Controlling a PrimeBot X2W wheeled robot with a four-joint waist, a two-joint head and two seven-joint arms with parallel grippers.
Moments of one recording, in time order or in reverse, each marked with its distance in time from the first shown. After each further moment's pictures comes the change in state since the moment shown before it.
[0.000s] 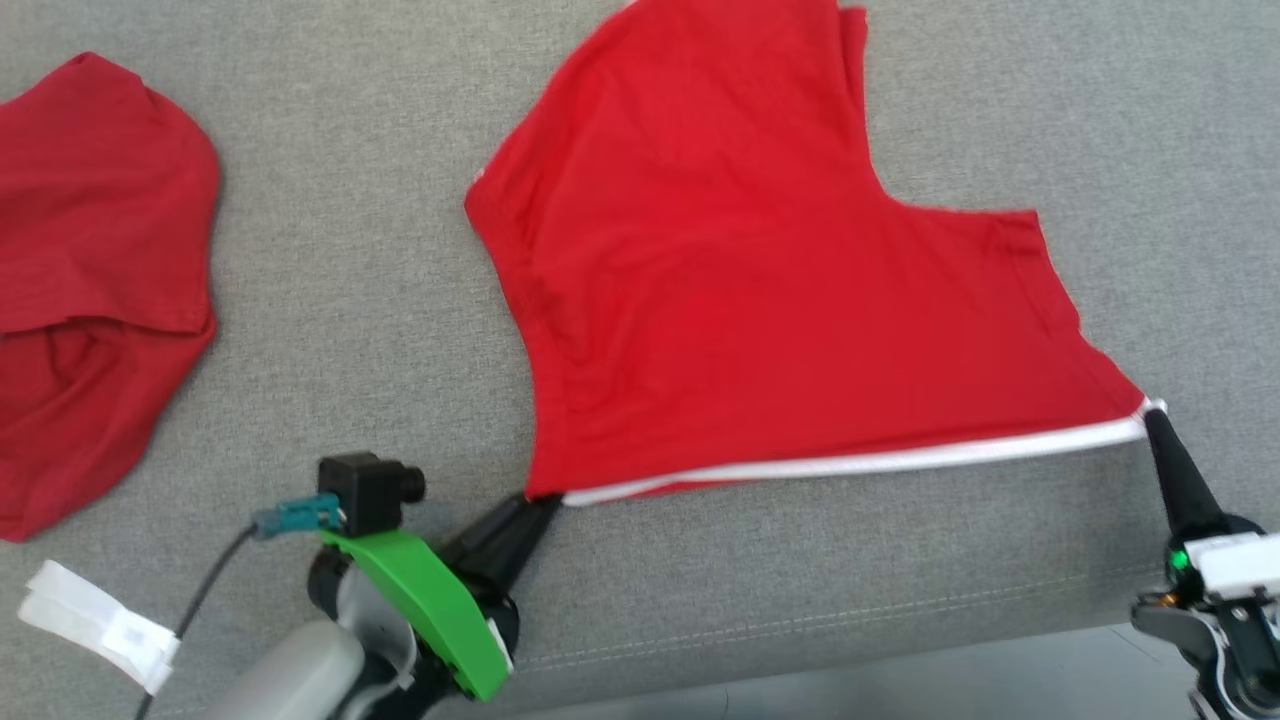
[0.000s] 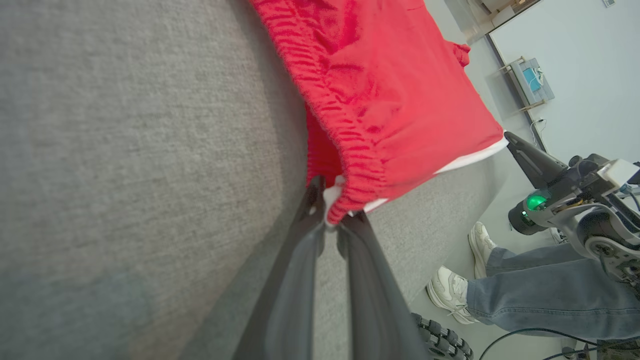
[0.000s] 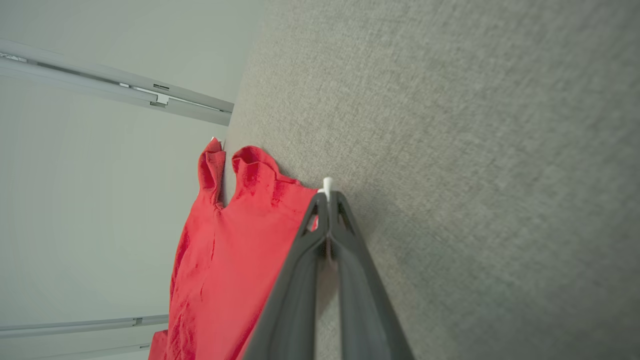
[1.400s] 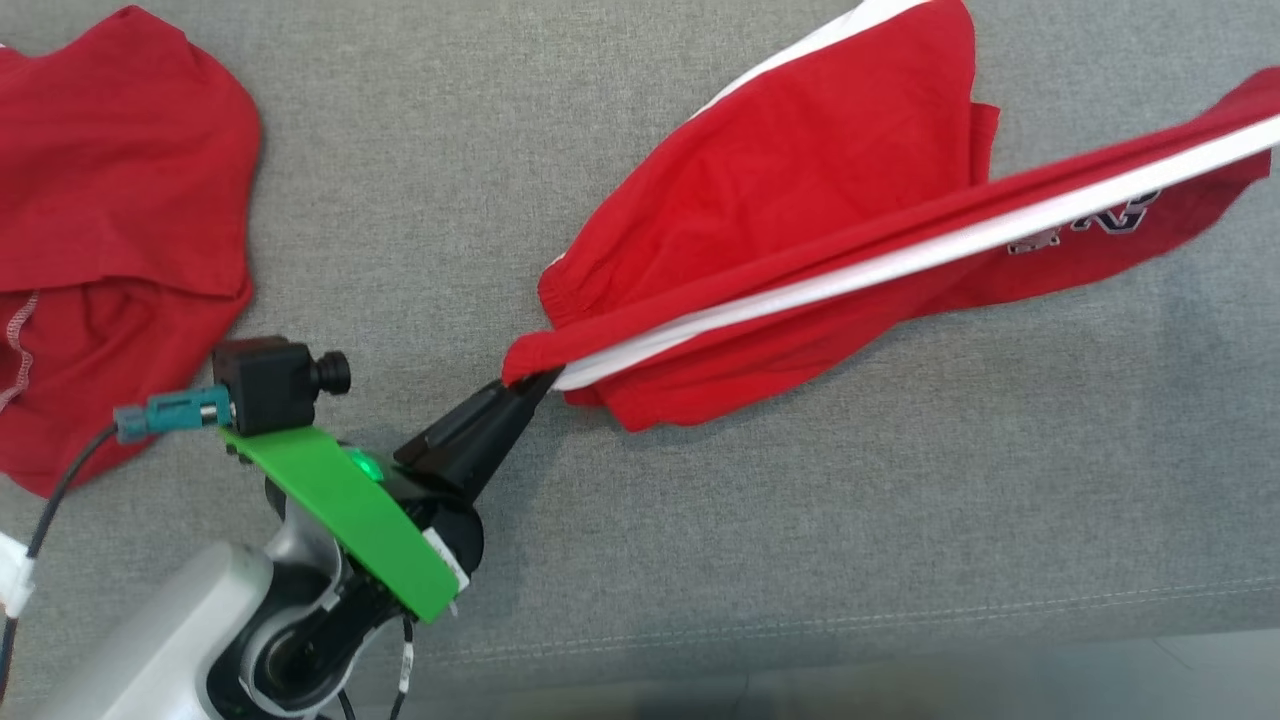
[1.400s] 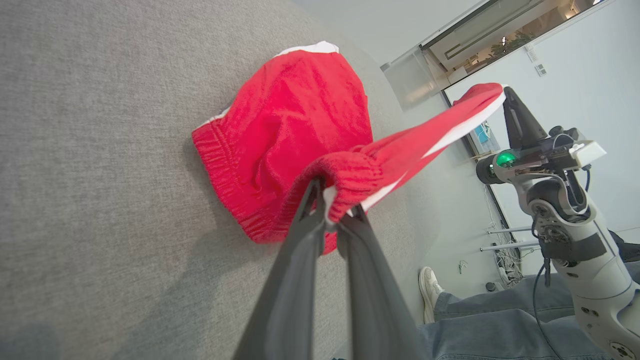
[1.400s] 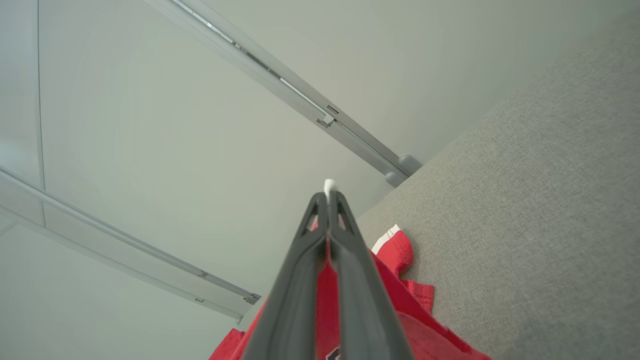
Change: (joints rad) left arm -0.004 0.108 0.133 -0.416 -0.200 0.130 0.135; right arm -0.150 -0.245 -0.159 -0.405 -0.034 -0.099 0.053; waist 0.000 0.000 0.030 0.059
